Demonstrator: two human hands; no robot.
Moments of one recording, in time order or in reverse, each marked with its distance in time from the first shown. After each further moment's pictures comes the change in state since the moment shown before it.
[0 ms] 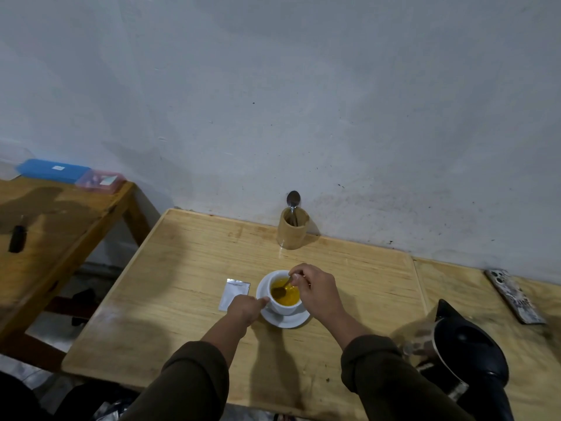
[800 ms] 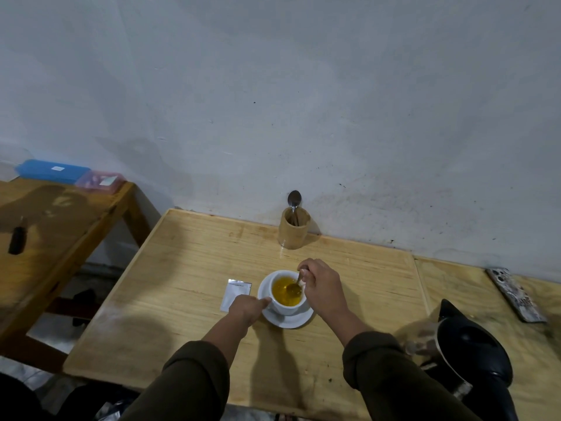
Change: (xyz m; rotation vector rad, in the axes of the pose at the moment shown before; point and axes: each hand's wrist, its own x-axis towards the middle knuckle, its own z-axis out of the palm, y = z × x) left_hand -0.001 0.001 -0.003 -0.006 0.006 -0.001; right_hand 0.006 0.001 -0.001 -0.127 0.057 0.016
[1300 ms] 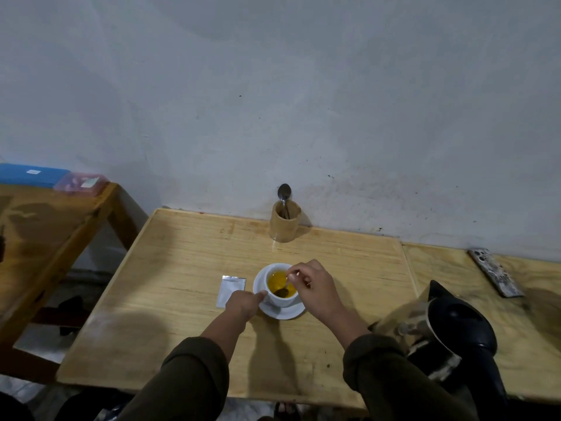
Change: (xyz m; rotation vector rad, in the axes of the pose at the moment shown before) left_hand -0.002 0.001 -0.001 0.027 -0.020 0.003; right_hand -0.022 -0.002 0.001 0.159 -0.081 0.071
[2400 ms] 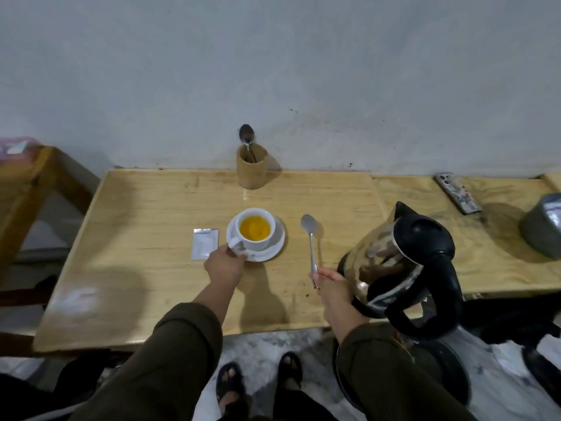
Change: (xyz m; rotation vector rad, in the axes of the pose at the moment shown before) left_hand -0.031 -0.019 0.027 0.162 0.242 0.179; right_hand -0.097 0.077 0.017 0.698 0.404 1.052
